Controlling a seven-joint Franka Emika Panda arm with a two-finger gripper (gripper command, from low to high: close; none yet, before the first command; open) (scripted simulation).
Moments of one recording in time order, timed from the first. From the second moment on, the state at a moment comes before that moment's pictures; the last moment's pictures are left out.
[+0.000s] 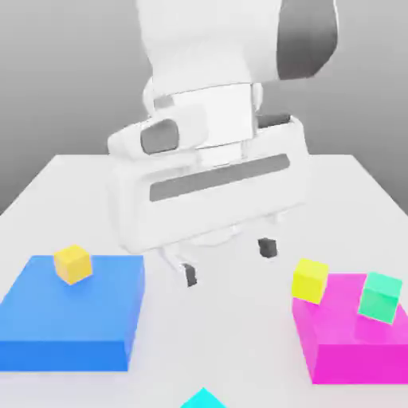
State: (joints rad) arm 0.23 0.06 -0.21 -2.28 0.25 2.51 0.07
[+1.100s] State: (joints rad) arm 0.39 0.14 -0.05 -2.36 0.14 2.47 -0.03
